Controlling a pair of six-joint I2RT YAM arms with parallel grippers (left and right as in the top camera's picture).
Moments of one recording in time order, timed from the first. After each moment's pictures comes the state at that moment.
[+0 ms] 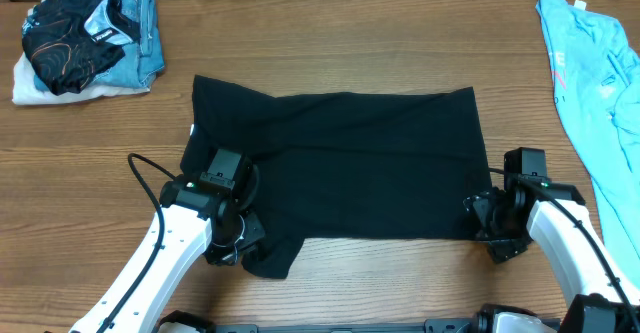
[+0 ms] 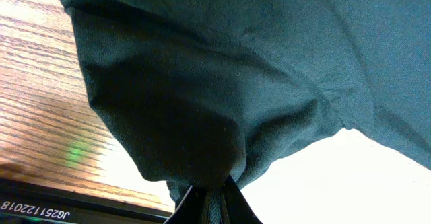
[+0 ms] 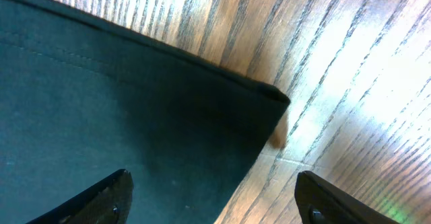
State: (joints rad) left arm -0.33 1.29 0.81 -1.10 0.14 -0.81; right arm -0.15 1.34 0.65 -0.84 -0.03 1.03
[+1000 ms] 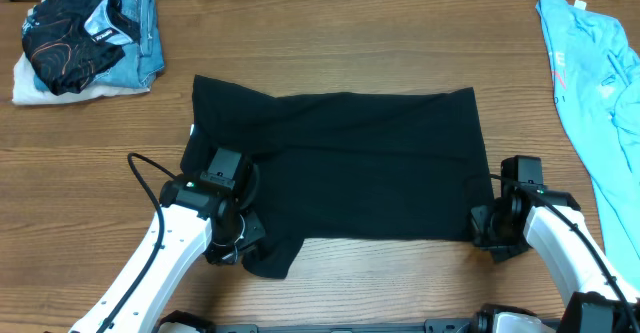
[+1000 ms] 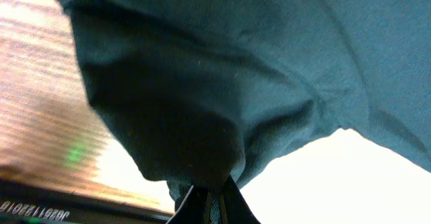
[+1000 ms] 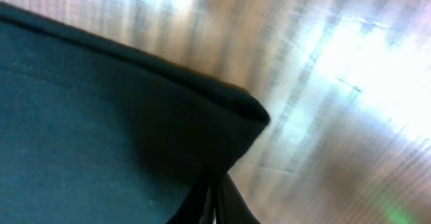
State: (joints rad) left arm -0.33 1.29 0.81 -1.11 0.14 -0.80; right arm -0.15 1.34 0.60 -0.81 -0.02 1.06
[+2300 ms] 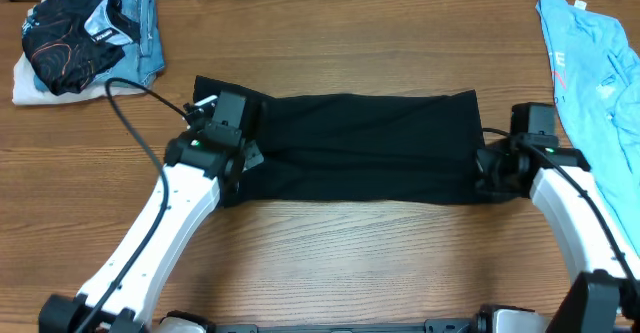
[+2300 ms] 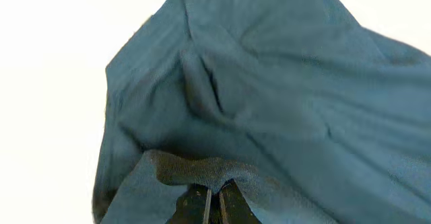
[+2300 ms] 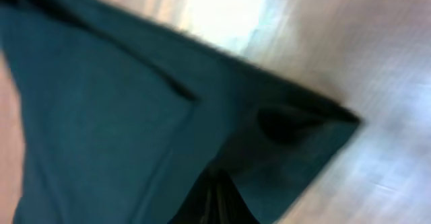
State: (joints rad) left arm -0.33 1.45 1.08 -0.82 -0.30 -0.77; right arm -0.10 1.45 0.88 -0.68 -0.05 1.08
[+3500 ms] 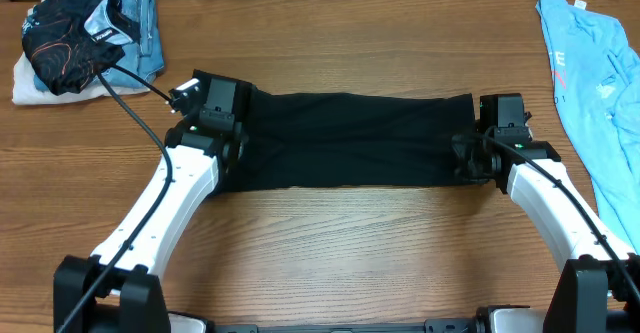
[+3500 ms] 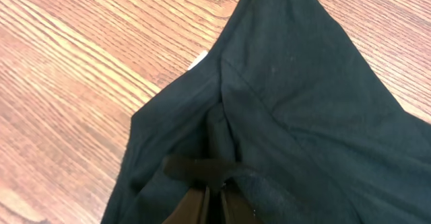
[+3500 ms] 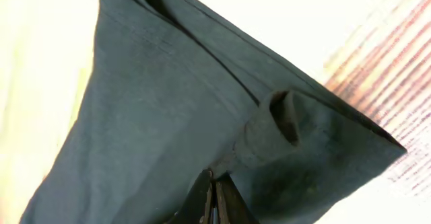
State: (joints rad) left arm -0.25 1.56 1.08 -0.64 -0.47 -0.75; right arm 0.03 1.50 0.88 -0.48 0.02 1.05
